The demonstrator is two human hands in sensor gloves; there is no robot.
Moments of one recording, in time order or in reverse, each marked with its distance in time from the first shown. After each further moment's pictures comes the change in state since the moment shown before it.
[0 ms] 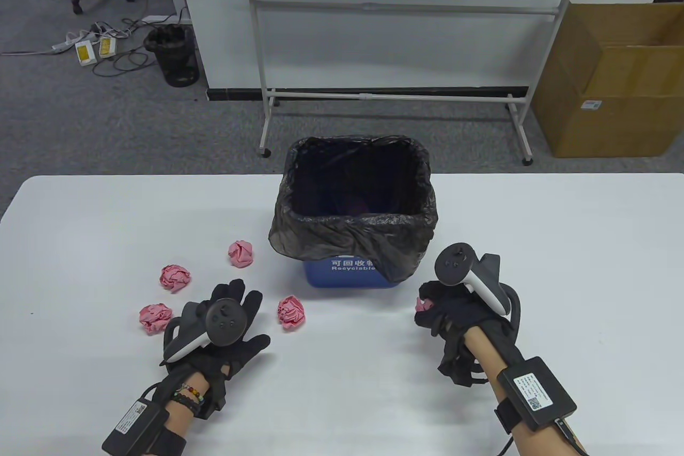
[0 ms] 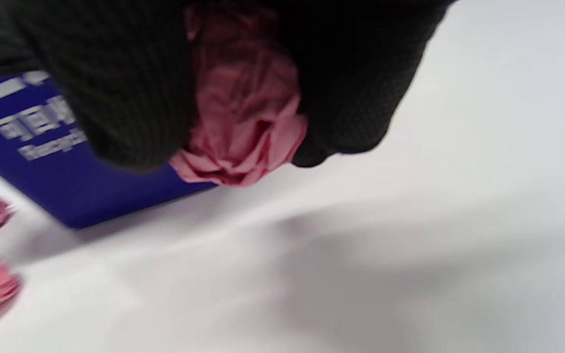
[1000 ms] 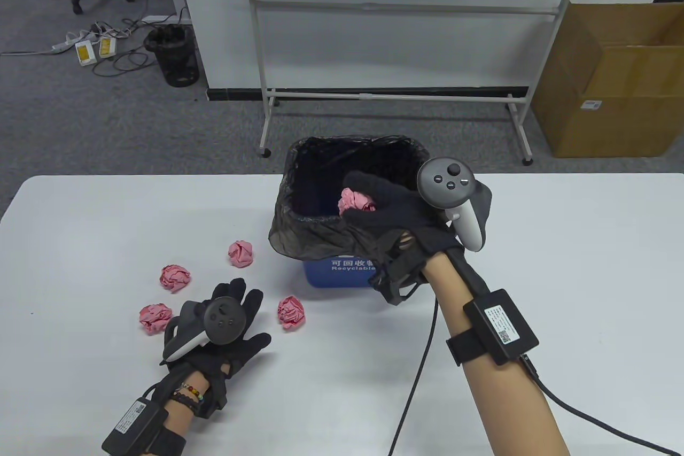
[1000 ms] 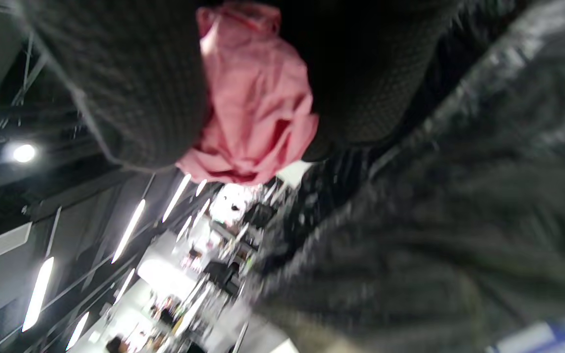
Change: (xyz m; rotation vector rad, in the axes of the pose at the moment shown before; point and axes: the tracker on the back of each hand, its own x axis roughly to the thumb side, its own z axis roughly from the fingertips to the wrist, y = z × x) left_hand 0.000 0.001 -0.001 0.010 -0.009 0.027; right_hand 0.118 -0.120 0.015 -0.323 -0.451 -0.571
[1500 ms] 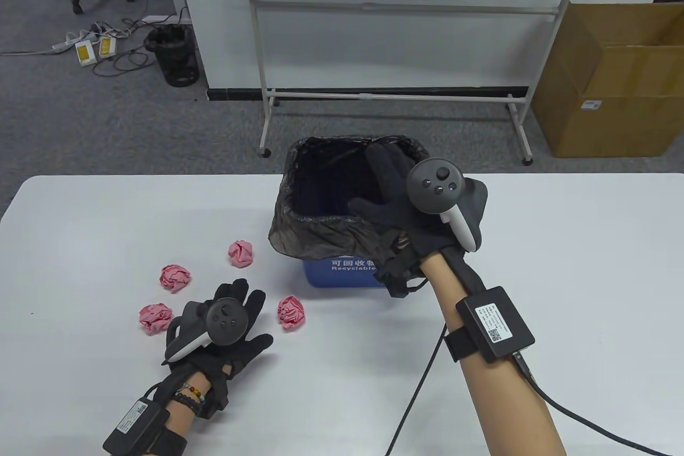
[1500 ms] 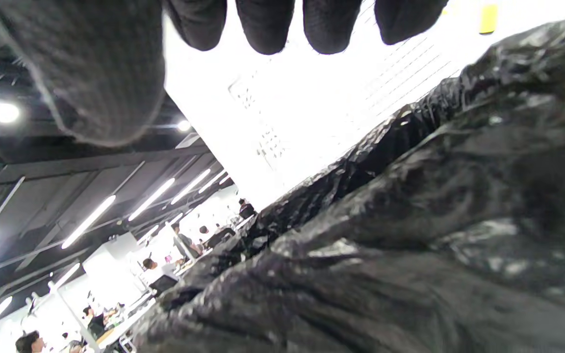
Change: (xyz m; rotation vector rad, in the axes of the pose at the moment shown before) left_hand 0.002 -0.002 -0.001 0.000 -0.011 -0.007; right_hand 0.002 -0.001 0.010 -0.080 -0.038 0.258
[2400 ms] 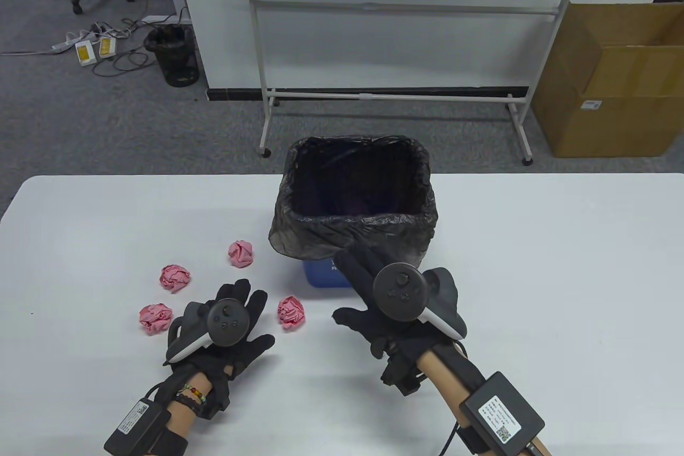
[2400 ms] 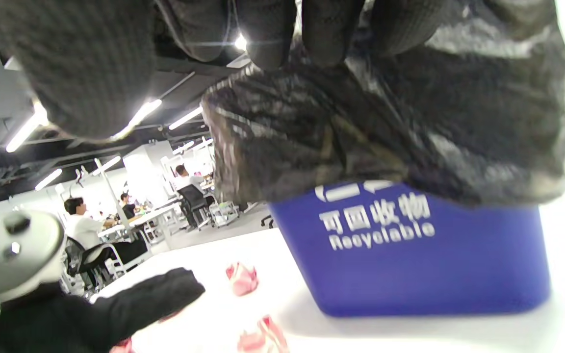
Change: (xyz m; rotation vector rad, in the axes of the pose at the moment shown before) left_hand 0.002 -0.001 -0.001 0.004 -0.011 0.003; right_hand -0.012 0.076 0.105 0.208 -0.173 0.237
